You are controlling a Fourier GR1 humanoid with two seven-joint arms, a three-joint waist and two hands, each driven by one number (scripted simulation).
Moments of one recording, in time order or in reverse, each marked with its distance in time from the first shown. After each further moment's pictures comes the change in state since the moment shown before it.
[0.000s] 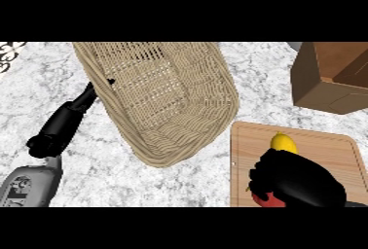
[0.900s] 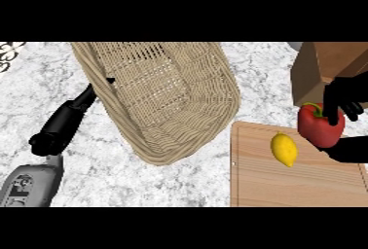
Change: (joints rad) left arm -0.010 -0.015 0.013 0.009 -0.018 -0.008 0.003; right arm -0.326 0.111 -0.533 -0.052 -0.425 0.228 0.440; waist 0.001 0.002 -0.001
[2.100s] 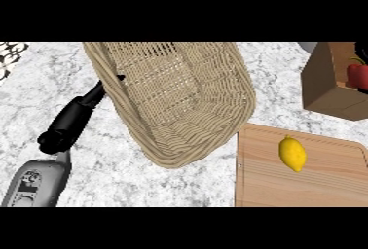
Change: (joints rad) left arm -0.035 -0.033 -0.018 -0.012 -0.018 -0.024 0.012; right arm -0.477 -0.425 0.111 1.142 0.322 -0.035 -0.334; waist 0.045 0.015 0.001
